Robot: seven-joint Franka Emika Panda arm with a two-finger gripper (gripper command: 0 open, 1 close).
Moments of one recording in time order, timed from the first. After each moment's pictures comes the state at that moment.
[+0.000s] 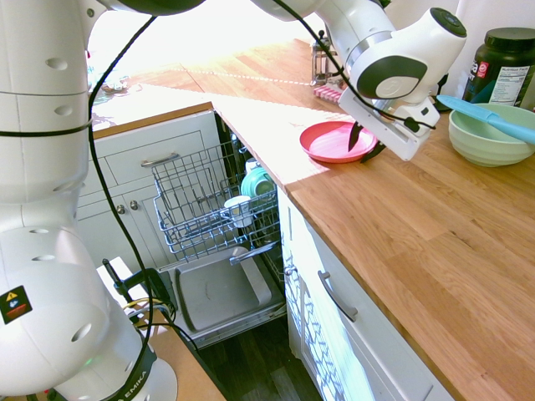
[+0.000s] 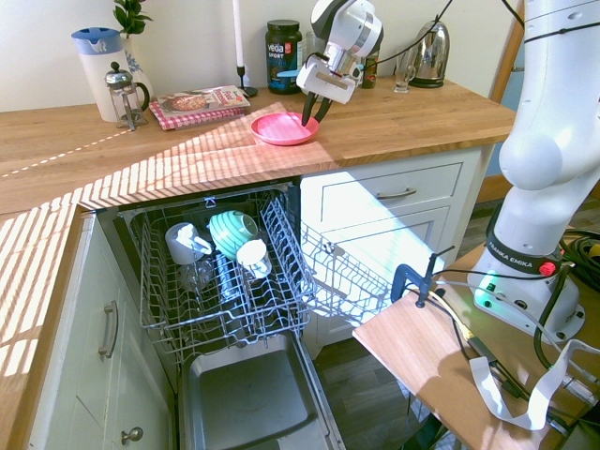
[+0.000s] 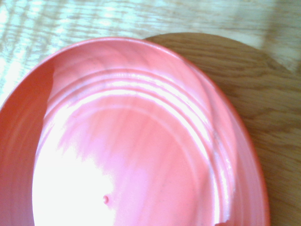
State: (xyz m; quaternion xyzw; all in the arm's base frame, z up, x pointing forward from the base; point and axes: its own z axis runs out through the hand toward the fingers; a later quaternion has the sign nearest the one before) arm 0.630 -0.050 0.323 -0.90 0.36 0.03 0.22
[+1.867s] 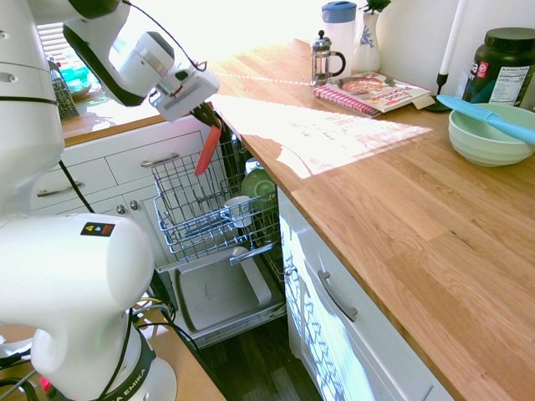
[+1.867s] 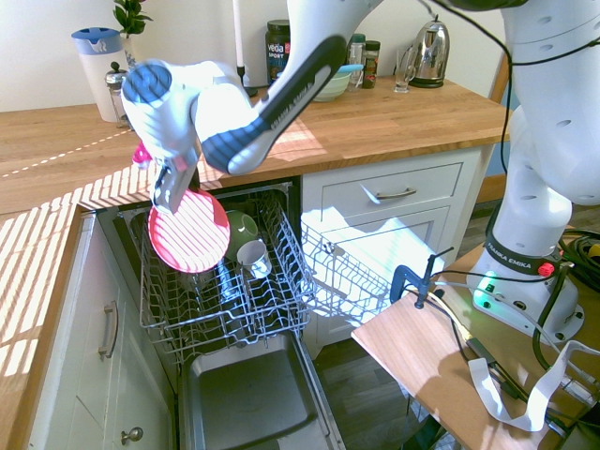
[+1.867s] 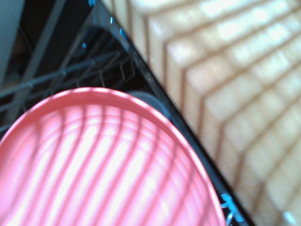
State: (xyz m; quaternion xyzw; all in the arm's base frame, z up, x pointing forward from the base) arm 0.445 0.481 0.275 -0.94 0.04 -0.30 -0.14
